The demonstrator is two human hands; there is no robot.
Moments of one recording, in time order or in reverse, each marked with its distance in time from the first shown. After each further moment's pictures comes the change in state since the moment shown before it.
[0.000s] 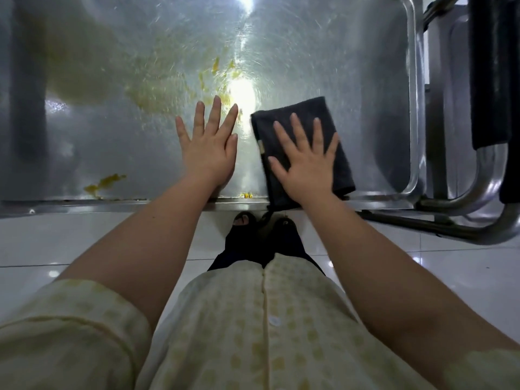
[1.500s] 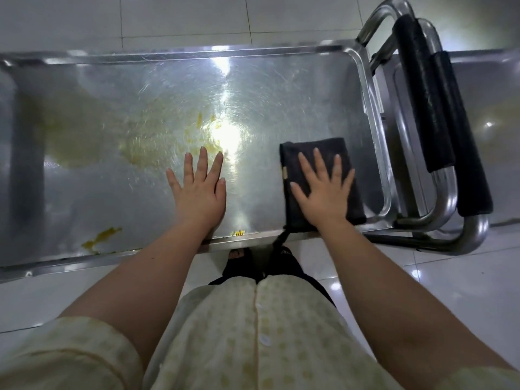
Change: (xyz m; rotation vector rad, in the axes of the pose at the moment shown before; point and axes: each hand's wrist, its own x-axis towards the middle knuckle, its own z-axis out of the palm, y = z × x) left_hand 0.000 0.002 0.003 -0.023 -0.004 0.005; right_hand -0.002 0.063 -0.011 0.021 -0.030 0.248
